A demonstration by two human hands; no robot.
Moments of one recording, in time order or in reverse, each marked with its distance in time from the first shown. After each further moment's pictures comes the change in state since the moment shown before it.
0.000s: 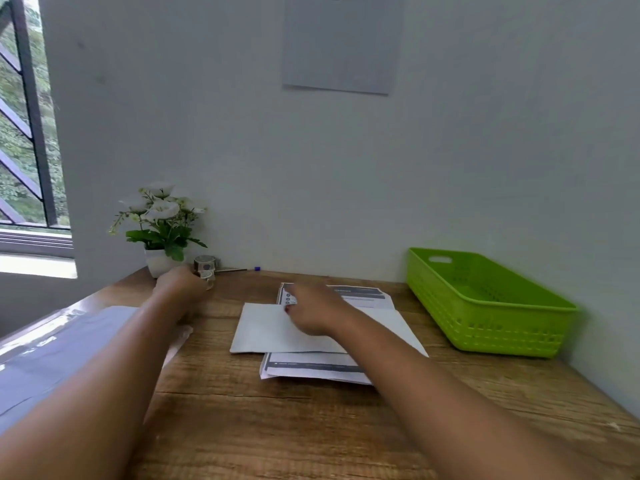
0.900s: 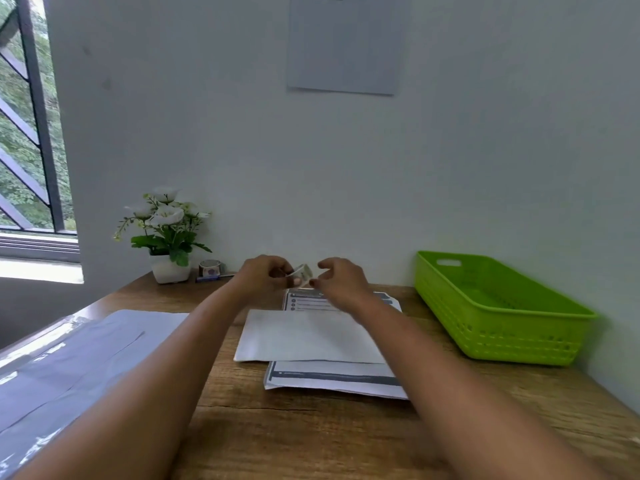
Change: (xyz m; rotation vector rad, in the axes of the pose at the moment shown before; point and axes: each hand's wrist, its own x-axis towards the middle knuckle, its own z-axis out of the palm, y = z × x) left_hand -0.039 0.073 0.021 -0.111 -0.240 0.691; right_hand 0.031 0.036 -0.014 0.526 0.310 0.141
